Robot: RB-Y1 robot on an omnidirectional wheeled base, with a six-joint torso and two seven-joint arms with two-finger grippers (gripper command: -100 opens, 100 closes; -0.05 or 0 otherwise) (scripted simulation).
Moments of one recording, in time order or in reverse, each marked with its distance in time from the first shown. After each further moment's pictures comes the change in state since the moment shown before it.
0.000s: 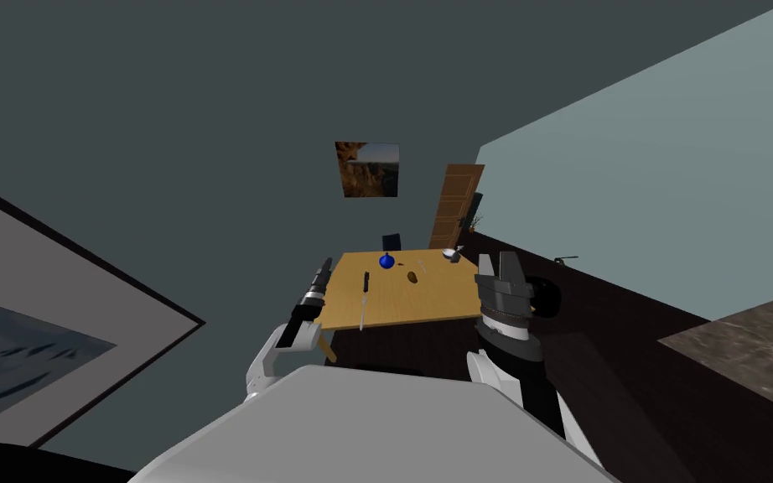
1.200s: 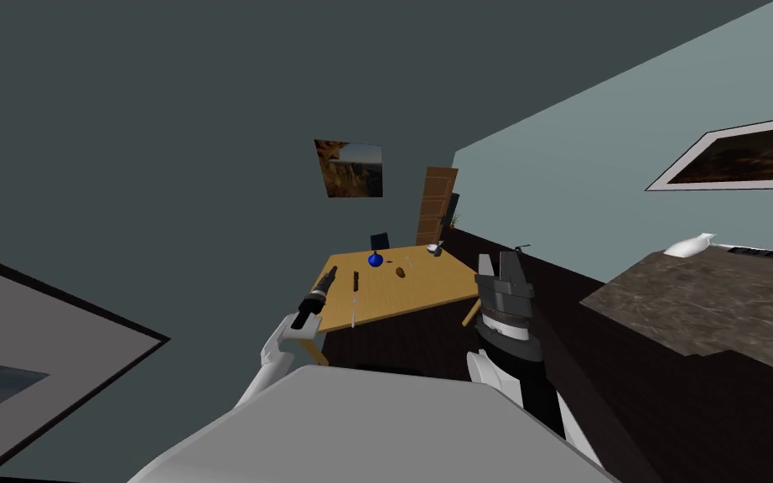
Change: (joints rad) left arm -0.165 0.093 0.033 0.327 -0.118 0.118 -0.070; right arm 0.000 0.000 0.000 0.000 0.000 0.000 0.000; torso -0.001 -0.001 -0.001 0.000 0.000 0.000
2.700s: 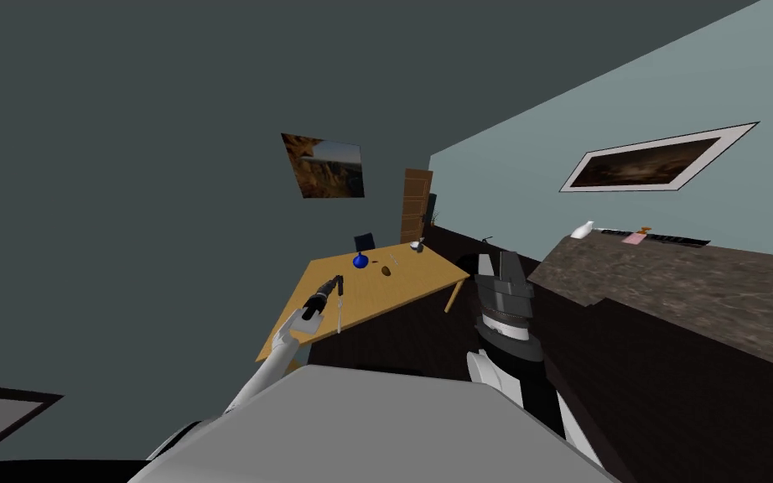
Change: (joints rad) left arm -0.163 0.063 -0.005 0.359 -0.126 0.099 -0.082; right arm 0.000 0.000 0.000 0.000 0.000 0.000 0.000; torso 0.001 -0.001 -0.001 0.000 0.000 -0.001
